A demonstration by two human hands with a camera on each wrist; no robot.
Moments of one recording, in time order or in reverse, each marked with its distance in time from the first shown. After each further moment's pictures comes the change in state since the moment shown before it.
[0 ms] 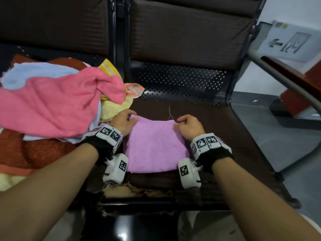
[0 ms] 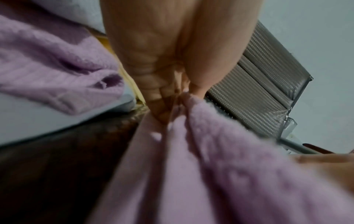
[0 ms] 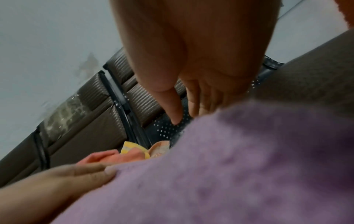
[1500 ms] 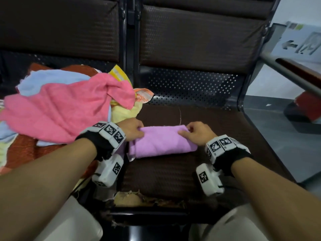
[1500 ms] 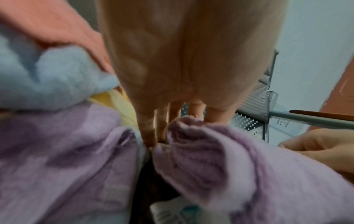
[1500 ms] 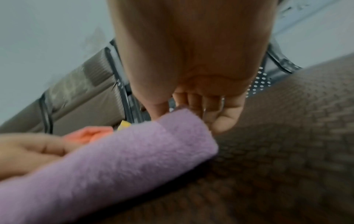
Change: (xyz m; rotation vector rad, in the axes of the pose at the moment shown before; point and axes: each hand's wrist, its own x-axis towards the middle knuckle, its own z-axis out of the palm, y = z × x) left_hand -0.002 0.017 -0.031 0.521 -0.390 0.138; right_hand 0.019 0.002 -0.001 -0.401 -0.197 -0.196
